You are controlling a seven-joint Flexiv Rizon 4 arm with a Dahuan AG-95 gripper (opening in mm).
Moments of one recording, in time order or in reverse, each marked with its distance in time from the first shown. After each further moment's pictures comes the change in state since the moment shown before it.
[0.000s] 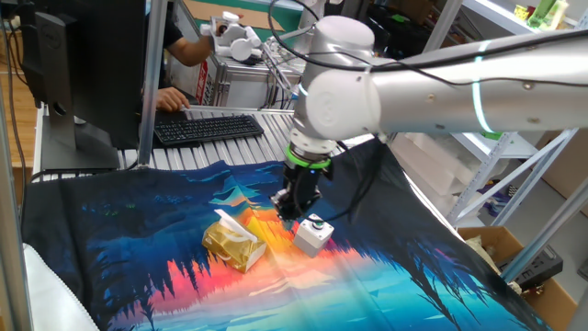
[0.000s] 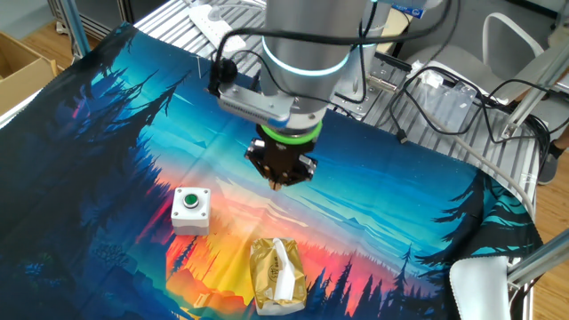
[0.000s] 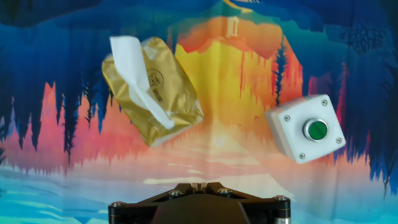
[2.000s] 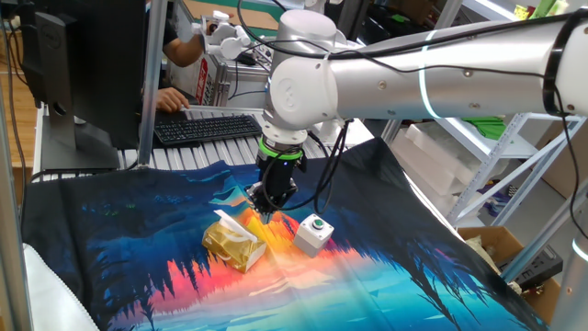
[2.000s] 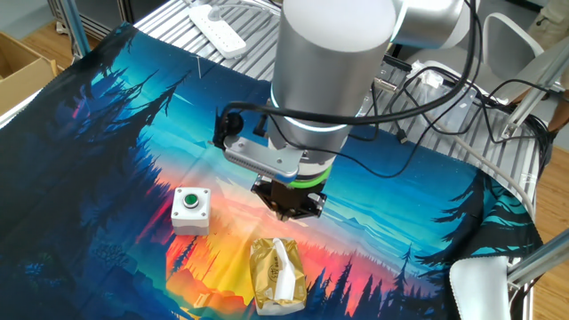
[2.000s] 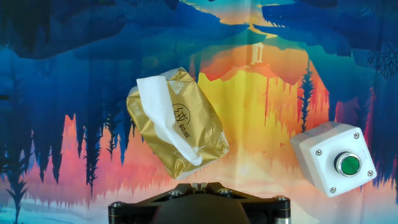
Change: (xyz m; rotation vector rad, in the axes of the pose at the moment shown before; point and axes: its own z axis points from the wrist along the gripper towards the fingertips) arm -0.036 0.025 0.013 -0.007 0.023 0.010
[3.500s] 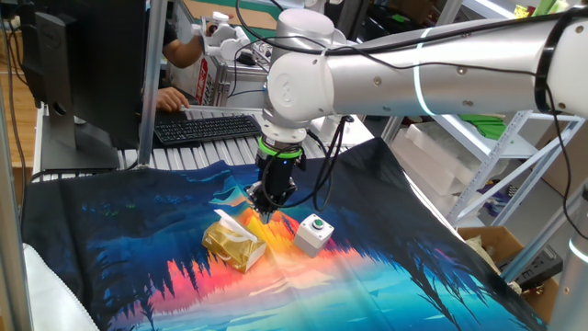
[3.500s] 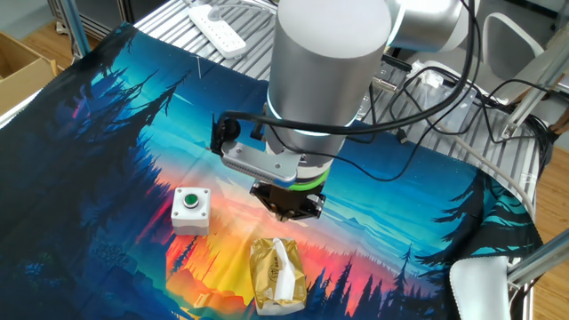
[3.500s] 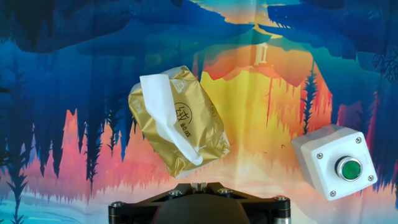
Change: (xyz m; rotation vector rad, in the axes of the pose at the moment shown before) arm 0.000 0.000 -0.001 0.001 0.006 -0.023
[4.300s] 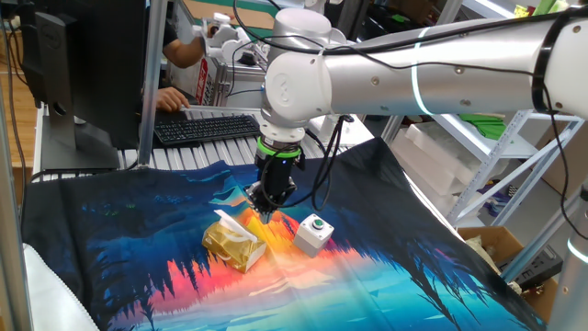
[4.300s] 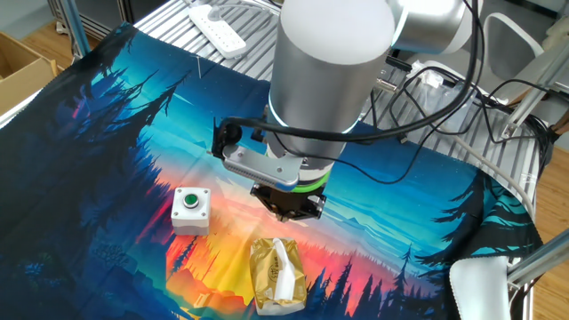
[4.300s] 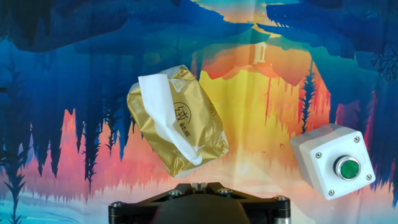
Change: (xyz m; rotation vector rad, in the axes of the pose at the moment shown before) arm -0.002 0.001 0.000 0.006 0.010 -0.015
